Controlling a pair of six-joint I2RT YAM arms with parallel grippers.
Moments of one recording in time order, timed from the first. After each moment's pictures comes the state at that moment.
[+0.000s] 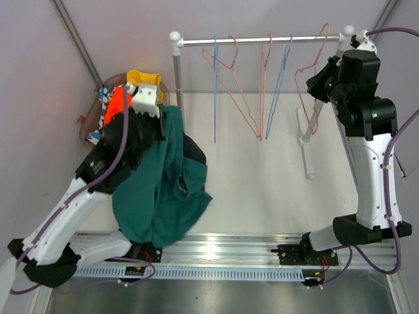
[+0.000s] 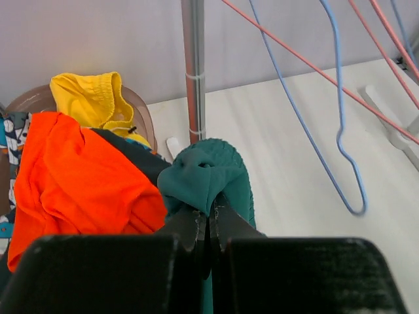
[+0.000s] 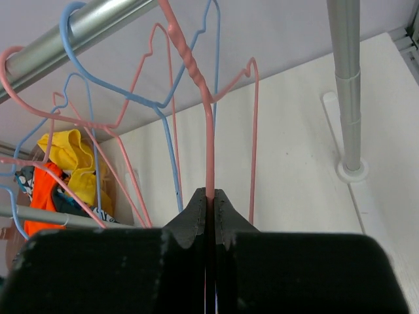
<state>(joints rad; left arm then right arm) -0.74 0.98 1.34 -0.50 -0.49 -0.05 0.21 1.45 2.13 -1.00 0.18 0.50</state>
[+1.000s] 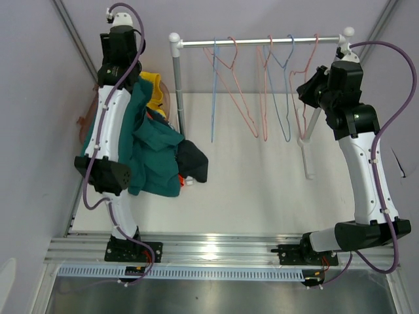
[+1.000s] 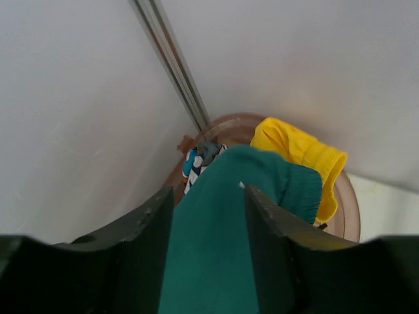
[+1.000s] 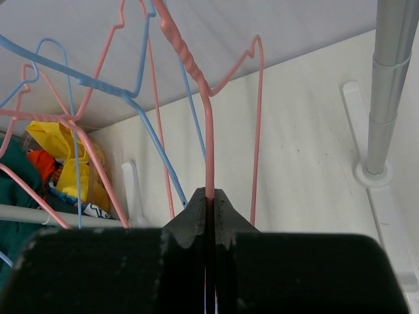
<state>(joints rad) -0.14 1.93 2.37 -0.63 -0.65 0.12 0.17 1.40 1.82 -0.75 0.07 0.49</state>
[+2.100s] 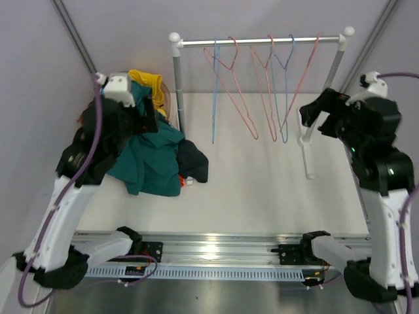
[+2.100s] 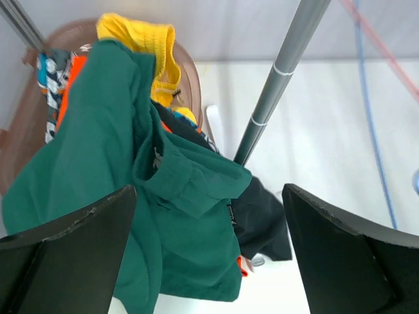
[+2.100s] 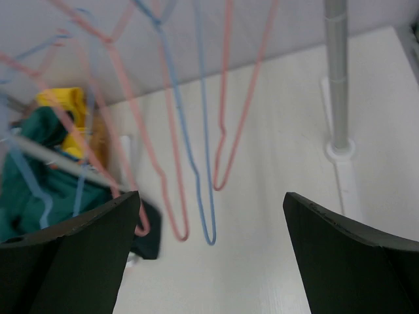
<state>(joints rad) -0.47 1.14 1.60 -0.77 -0.38 -0.17 0.16 1.12 1.69 -0.89 0.08 0.41</state>
